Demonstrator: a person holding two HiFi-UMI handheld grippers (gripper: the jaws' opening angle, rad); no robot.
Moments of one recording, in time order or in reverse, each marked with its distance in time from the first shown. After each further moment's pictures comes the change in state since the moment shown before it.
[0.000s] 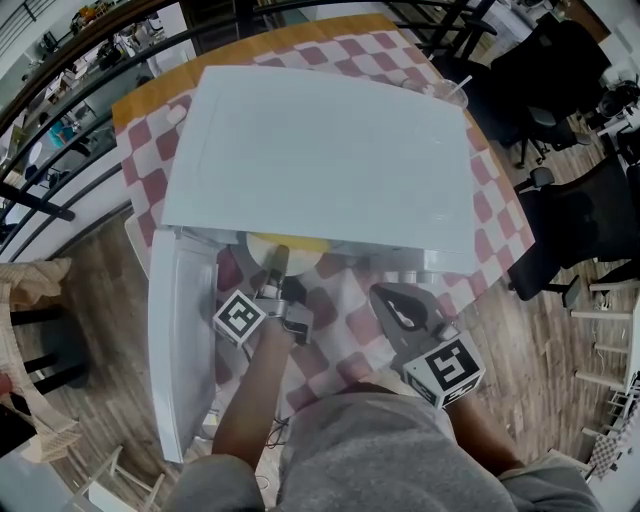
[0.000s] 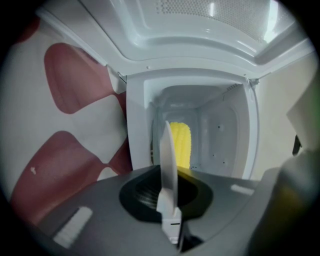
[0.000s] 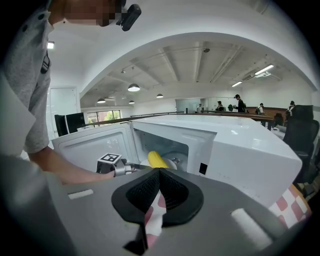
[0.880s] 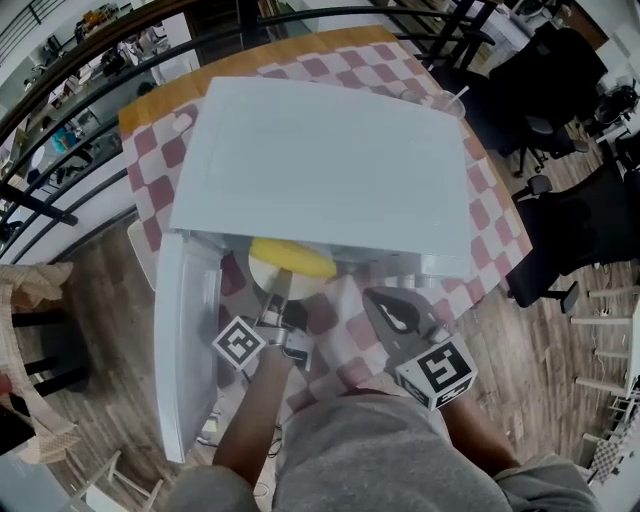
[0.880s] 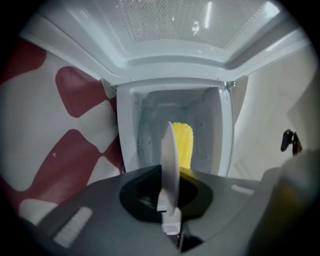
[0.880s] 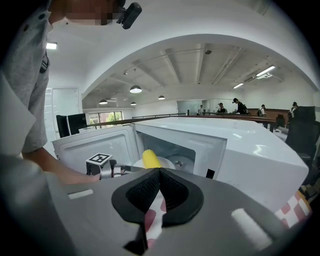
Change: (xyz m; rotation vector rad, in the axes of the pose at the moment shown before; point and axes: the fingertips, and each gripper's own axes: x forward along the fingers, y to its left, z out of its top) left arm -0.033 -0.033 -0.011 0.033 0.030 -0.091; right arm 0.004 0.011 0.011 -0.014 -0.025 0.015
